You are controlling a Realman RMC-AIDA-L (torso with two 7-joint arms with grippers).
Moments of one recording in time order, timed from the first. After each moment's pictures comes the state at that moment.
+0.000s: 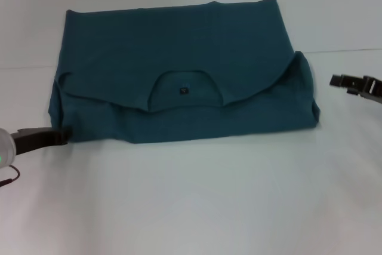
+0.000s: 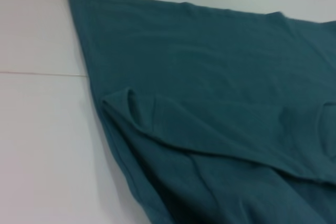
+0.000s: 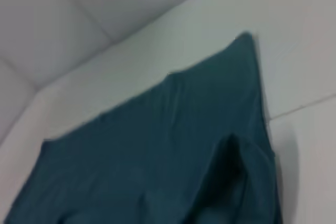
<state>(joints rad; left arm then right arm) -0.62 -2.06 0.80 0.52 2.07 0.77 -1.88 0.58 1.93 -0.52 -0.53 -2.06 -1.06 2.06</state>
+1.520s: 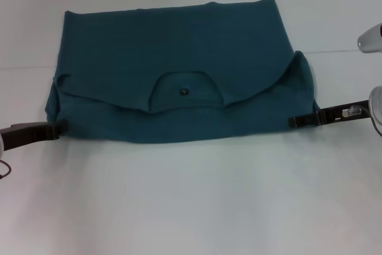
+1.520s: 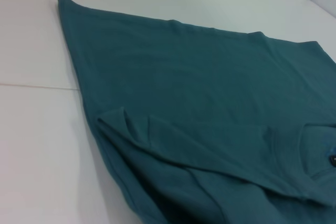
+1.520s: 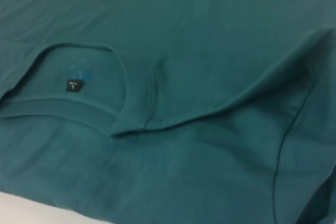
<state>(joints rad) -0.61 -2.04 0.75 0.56 2.07 0.87 -1.90 0.72 2.02 -0.72 -0.68 -2.52 -1.04 2.23</state>
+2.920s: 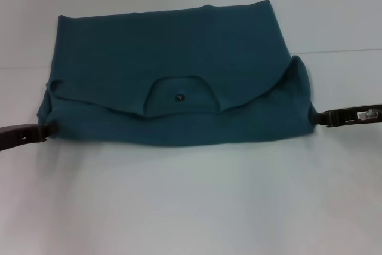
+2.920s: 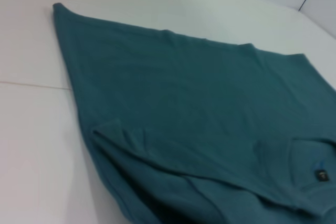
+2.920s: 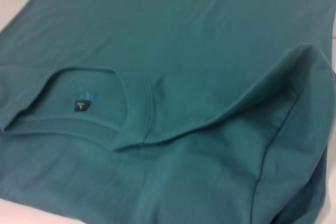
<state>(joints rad) -0.54 -2.04 0.74 0.65 2.07 0.98 -1.94 0.62 2.00 -0.75 -0.75 -2.38 -1.12 2.18</state>
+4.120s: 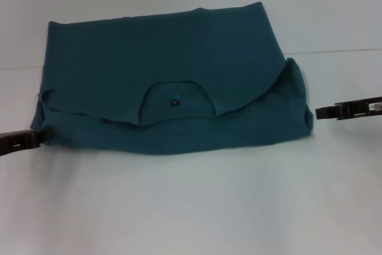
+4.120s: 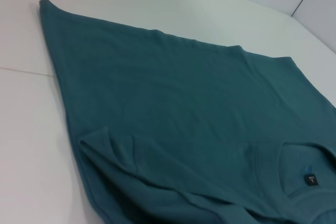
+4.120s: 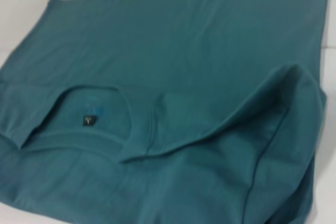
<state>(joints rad) -0.51 -2.04 0.70 0.68 2.07 1.05 -1.95 0.62 1.96 -0.74 -0.80 -2.36 -1.24 2.21</state>
